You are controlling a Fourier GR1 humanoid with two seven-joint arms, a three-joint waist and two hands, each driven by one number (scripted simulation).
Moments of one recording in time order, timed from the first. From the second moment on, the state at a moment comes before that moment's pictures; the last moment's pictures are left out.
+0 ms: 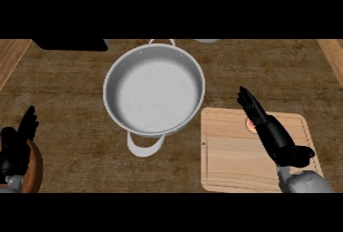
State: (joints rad) left arm -0.01 0.57 -0.14 -1.30 0.25 0.39 0.04; right arm -0.14 -0.36 0.33 -1.53 -0.22 -0.05 -0.16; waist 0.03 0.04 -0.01
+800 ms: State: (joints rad) left arm 0.01 0.59 -0.16 -1.41 0.25 0.33 0.02; right arm 0.16 -0.49 0.13 -1.52 0.37 -0.86 -0.08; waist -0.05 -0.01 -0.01
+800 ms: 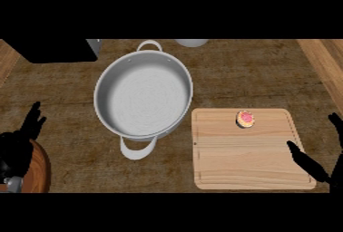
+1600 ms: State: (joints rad) left arm 0.01 0.58 -0.19 -1.48 0.22 0.31 0.04; right arm 0.07 -0.50 0.26 -1.85 0.87 -0.26 0.76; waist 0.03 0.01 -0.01
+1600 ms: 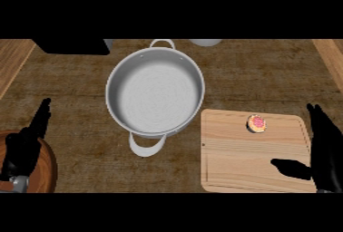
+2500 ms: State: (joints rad) left arm 0.04 0.55 -0.16 -1.51 0.19 0.29 0.06; right arm -0.38 -0.27 0.29 -1.56 0.75 0.25 1.08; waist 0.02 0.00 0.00
